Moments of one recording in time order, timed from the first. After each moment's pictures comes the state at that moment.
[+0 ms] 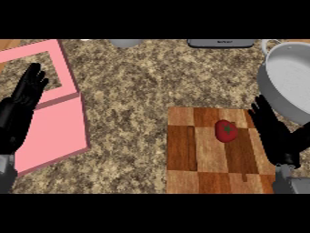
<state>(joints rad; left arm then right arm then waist) -0.15 0.49 -0.11 -1.67 0.24 0.19 0.10 -0.07 -0.24 0.04 -1.42 -0.34 -0.11 0.10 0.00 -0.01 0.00</state>
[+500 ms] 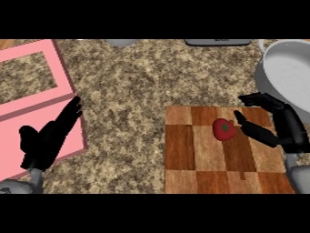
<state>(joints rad) -0.07 0.41 -0.24 -1.53 0.25 0.09 0.14 -0.16 -0.40 0.14 -1.48 0.00 -0.16 -0.04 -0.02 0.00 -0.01</state>
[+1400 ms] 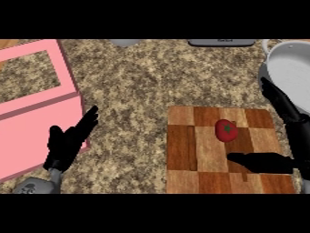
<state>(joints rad) -0.09 0.31 -0.28 -1.37 0.22 0.02 0.11 -0.06 -0.42 0.18 -1.91 0.12 -0.19 0.25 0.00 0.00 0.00</state>
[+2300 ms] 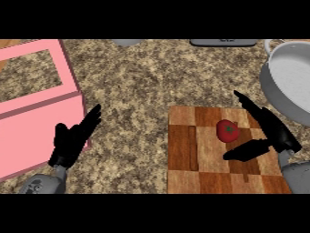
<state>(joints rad) -0.11 0.25 -0.23 -1.33 0.16 -0.02 0.10 -0.19 -0.40 0.20 -1.50 0.12 0.10 0.33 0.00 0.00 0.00</state>
